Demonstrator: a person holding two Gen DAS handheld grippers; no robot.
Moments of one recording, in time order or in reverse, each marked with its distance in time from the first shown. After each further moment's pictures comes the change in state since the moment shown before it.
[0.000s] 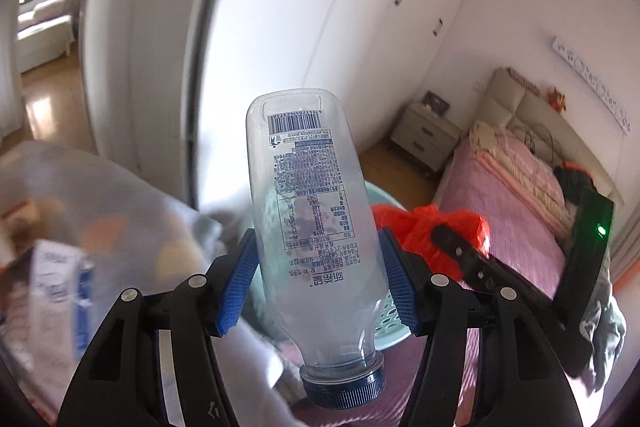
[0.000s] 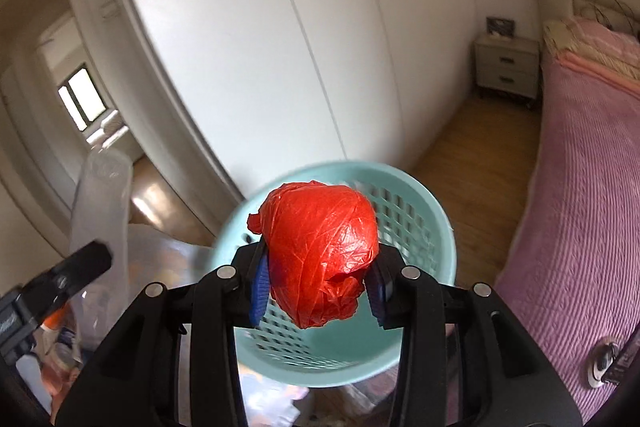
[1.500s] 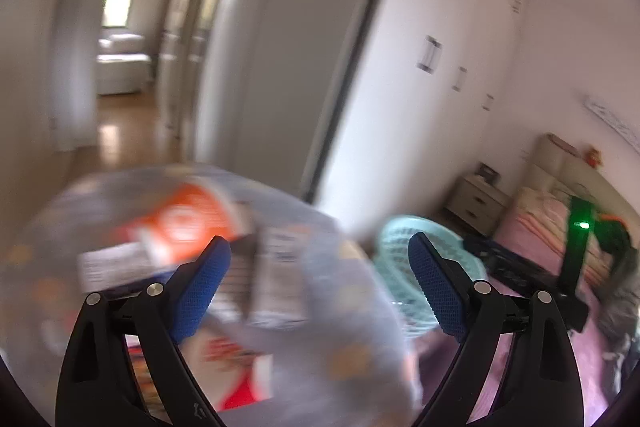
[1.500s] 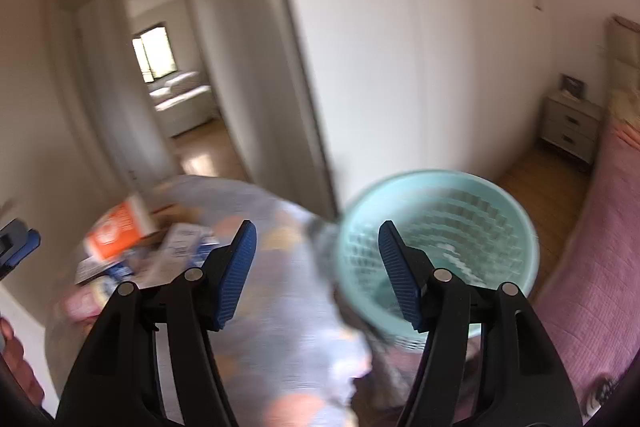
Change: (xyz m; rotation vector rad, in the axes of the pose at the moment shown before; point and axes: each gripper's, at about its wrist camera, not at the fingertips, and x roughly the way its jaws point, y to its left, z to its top) left arm -0.245 0.107 -0.077 -0.095 -0.318 0.251; right arm -0.065 0.148 -0.045 -0.290 -0.049 0.226
